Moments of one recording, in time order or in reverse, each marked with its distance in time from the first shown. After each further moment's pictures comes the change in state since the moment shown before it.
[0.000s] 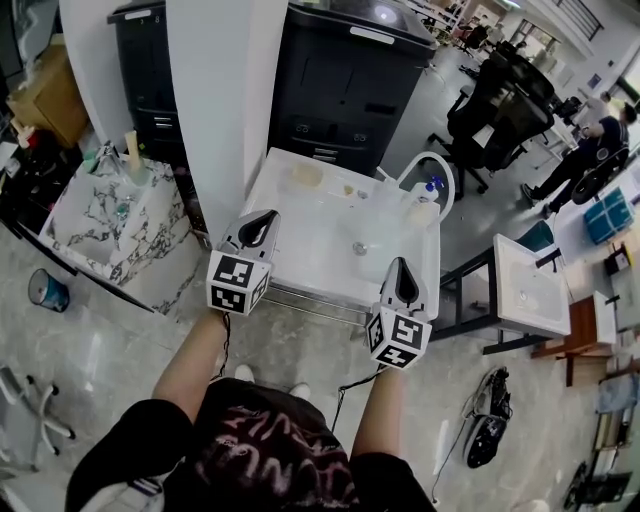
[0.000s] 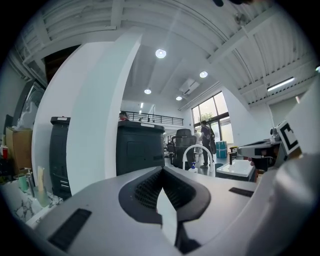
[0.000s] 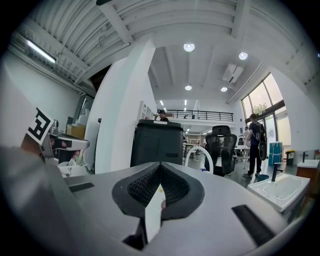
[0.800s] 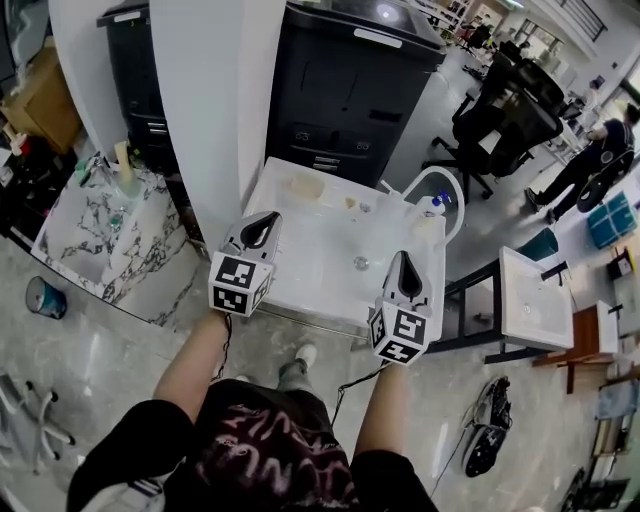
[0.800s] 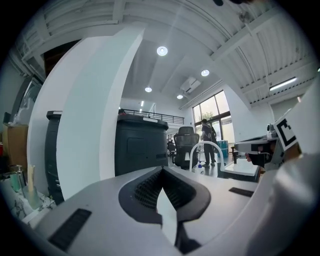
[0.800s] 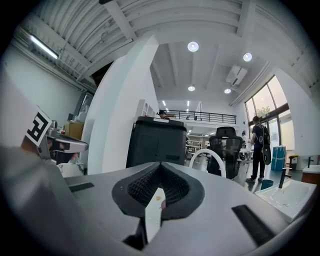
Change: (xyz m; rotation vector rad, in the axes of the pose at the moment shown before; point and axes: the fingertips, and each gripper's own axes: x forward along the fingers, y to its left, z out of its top) left arm 0.070 0.031 -0.015 -0.007 0.010 -0.004; right arm 0.085 -0.006 0.002 -0.036 -0.012 0.010
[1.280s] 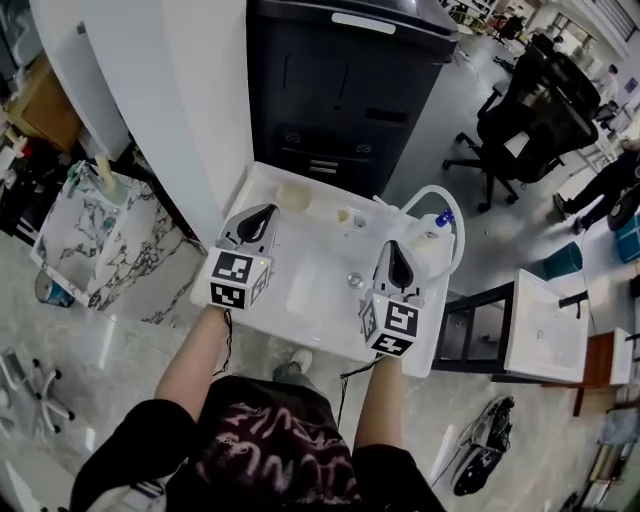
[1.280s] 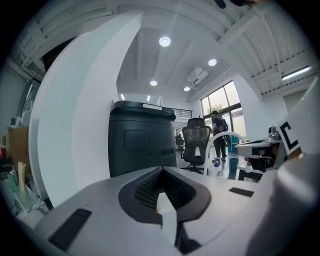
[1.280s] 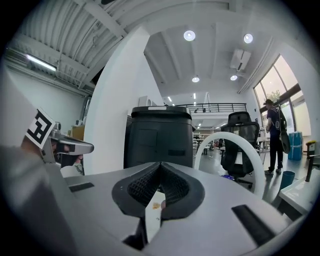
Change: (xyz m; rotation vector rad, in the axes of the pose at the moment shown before) left arm 0.147 -0.008 -0.003 0.002 0.070 0.104; right arm 0.146 -0.068 -0.032 0.065 0.037 0.142
